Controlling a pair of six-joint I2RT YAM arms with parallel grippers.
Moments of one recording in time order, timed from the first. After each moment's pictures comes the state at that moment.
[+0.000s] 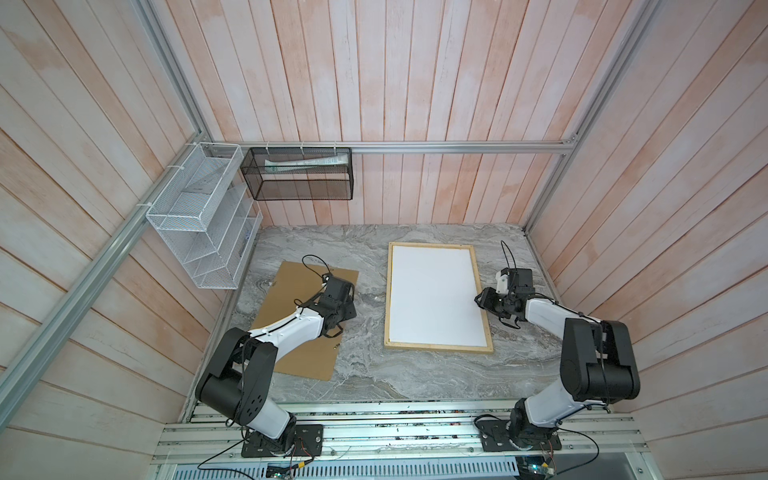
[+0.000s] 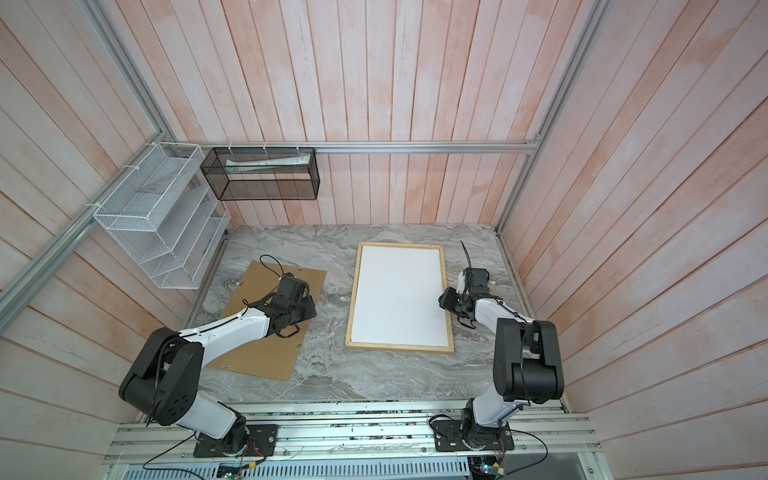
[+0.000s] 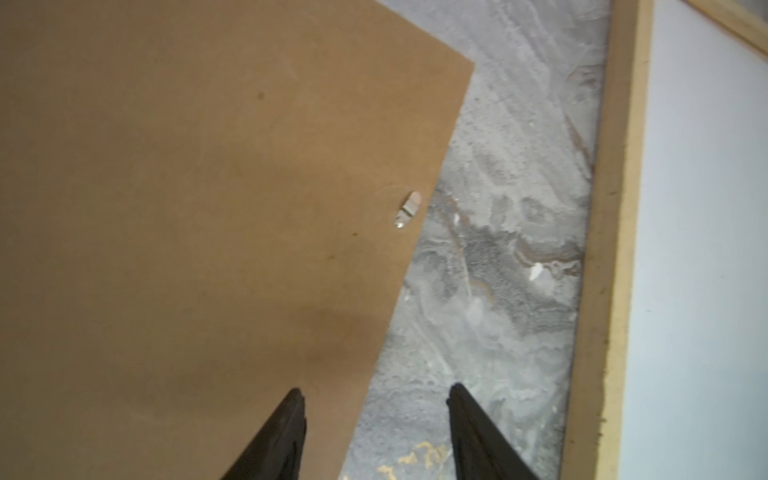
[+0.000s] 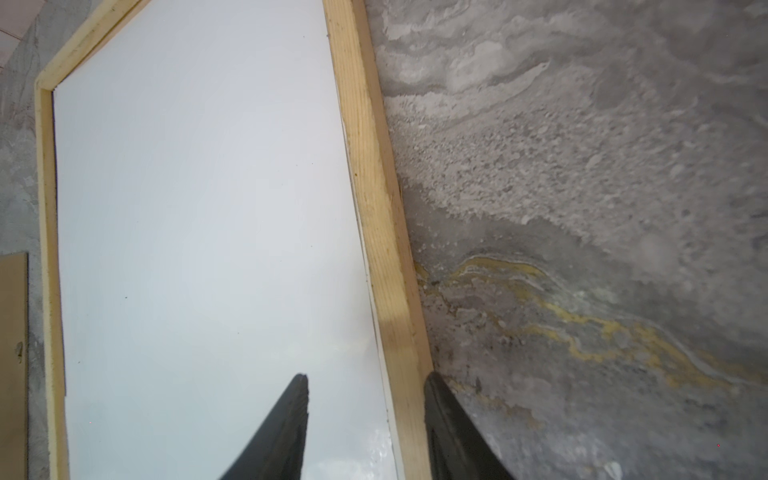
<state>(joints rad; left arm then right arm) -0.44 1.55 0.83 -0.26 -0.17 -0.65 -0.04 1.59 0.82 -0.18 -0.27 0.39</state>
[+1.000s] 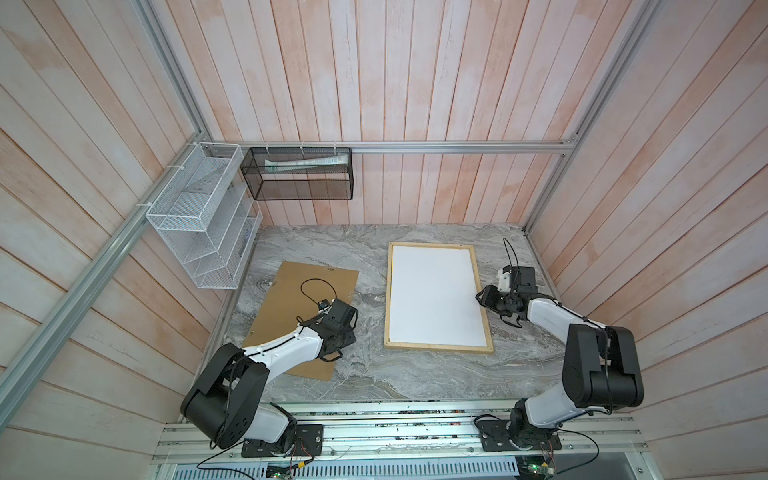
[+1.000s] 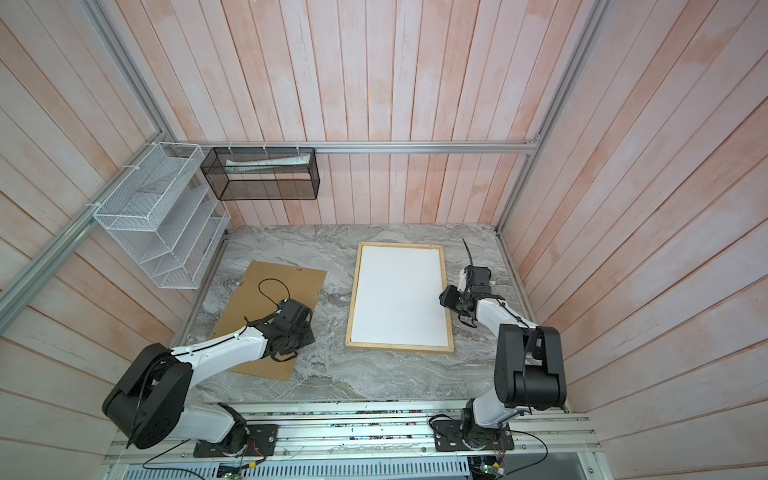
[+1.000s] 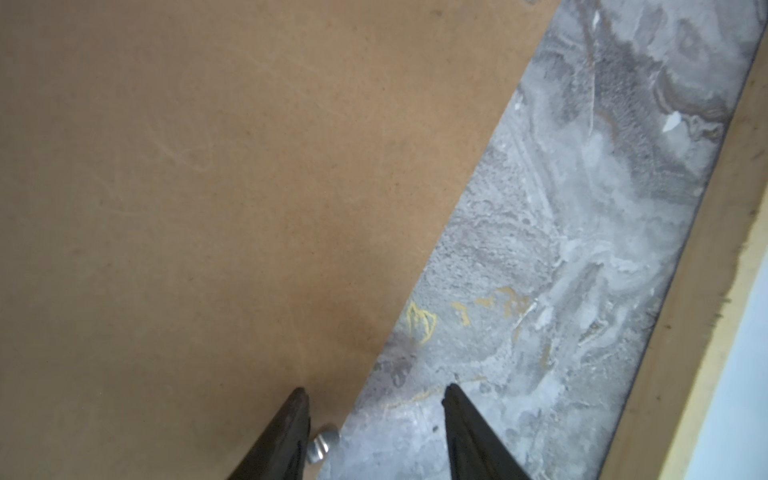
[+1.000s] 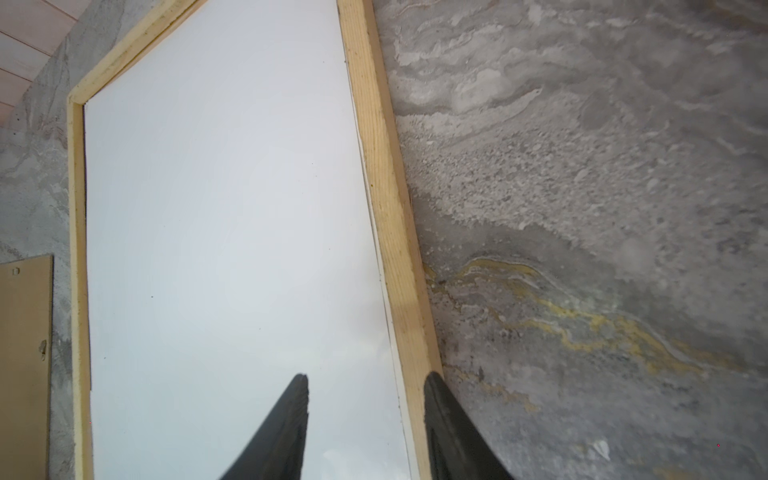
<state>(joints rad) -0.56 1.44 0.67 -0.36 -0.15 -0.90 -0.04 1.55 0.83 -0.21 -0.28 0.40</state>
